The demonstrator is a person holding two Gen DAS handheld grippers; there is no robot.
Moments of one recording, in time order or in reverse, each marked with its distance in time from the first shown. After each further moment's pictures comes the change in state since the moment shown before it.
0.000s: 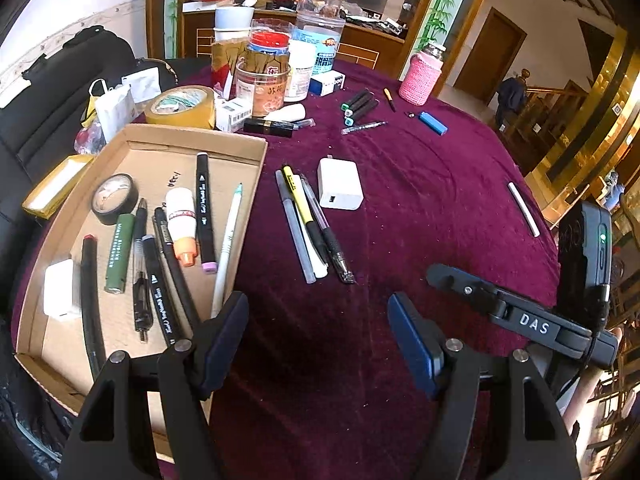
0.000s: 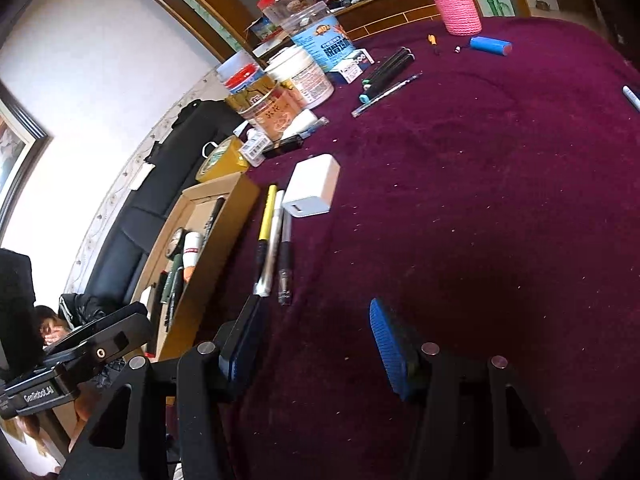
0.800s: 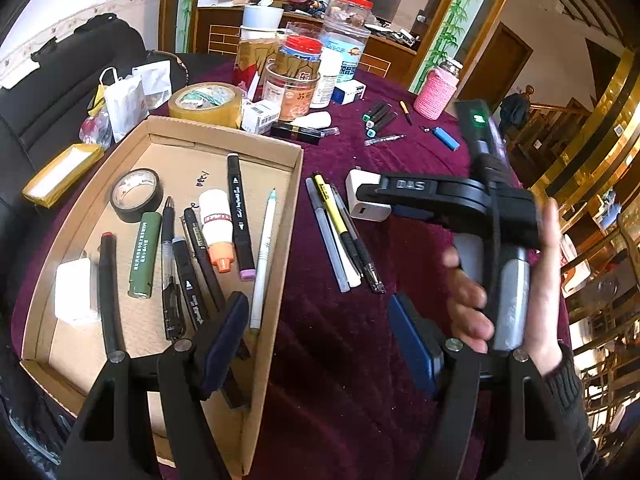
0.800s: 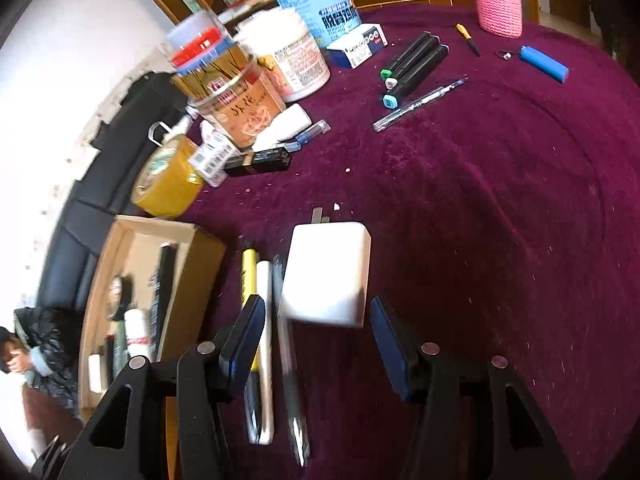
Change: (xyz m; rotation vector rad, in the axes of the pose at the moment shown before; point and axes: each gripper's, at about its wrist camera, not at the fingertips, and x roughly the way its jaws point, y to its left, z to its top) left arm -0.007 0.043 0.003 -0.058 -0.020 -0.027; right arm 0.116 0.041 0.094 -0.024 0.122 -0.221
